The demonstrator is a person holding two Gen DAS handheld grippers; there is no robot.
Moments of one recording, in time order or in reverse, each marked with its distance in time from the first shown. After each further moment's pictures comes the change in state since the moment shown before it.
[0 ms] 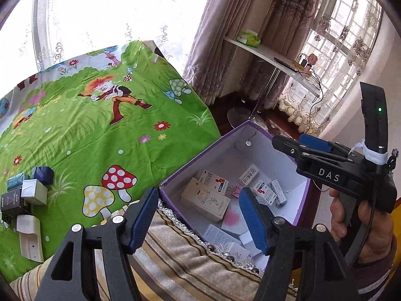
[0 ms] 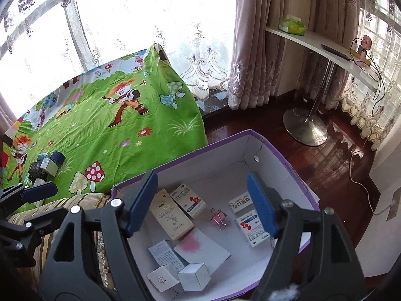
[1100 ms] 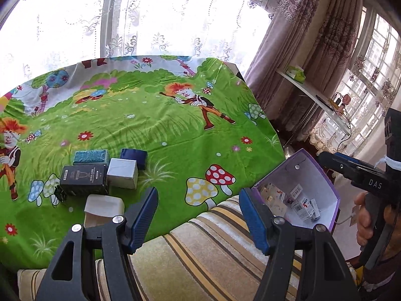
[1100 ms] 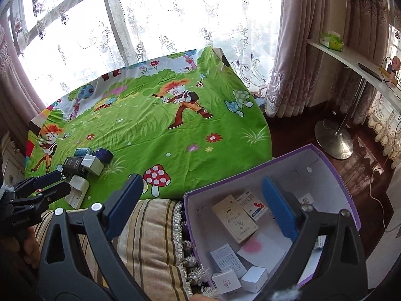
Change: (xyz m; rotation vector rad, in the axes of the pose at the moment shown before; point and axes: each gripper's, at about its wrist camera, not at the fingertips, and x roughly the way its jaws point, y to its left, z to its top) left arm -0.073 0.150 -0.043 -0.205 -0.115 0.140; right arm -0.008 0.113 0.009 -0.091 0.024 0.163
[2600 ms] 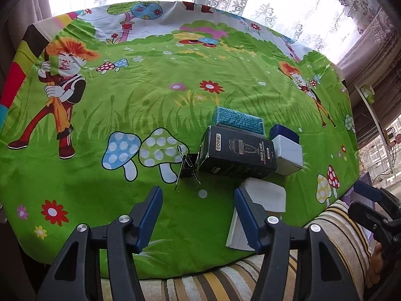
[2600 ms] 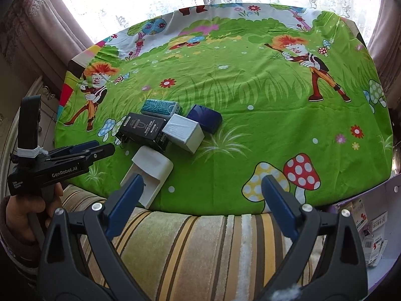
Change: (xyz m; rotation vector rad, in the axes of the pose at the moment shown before) left arm 0.033 0.196 -0.015 -0.283 0.208 0.207; right arm 0.111 0.190 -0.011 -0.209 0.301 0.274
